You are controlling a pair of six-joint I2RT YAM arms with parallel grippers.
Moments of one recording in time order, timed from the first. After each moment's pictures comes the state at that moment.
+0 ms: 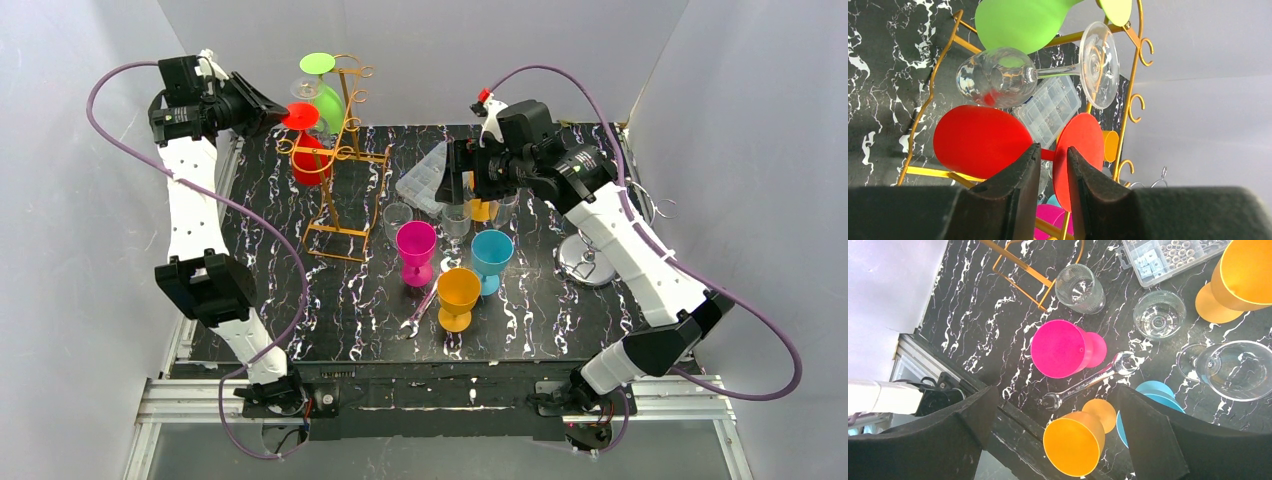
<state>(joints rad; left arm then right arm) 0.22 1.81 2.11 -0.90 0.56 -0.63 0.67 1.51 1.82 -0.95 -0.18 0.39</state>
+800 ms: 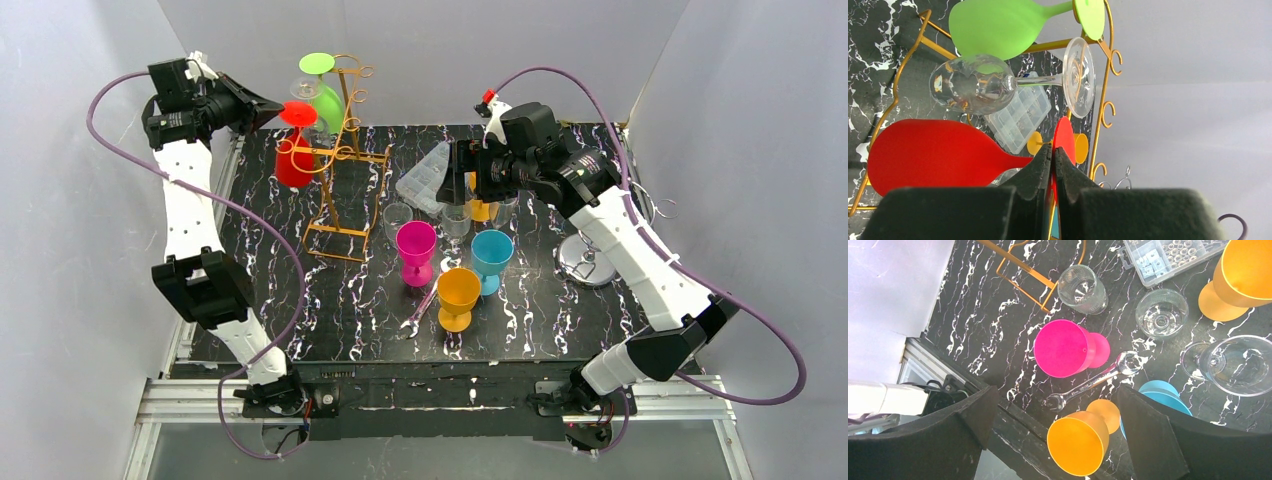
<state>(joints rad) 0.26 1.80 2.05 -0.77 0.68 -0.77 0.67 1.48 1.78 -0.92 -0.18 0.42</state>
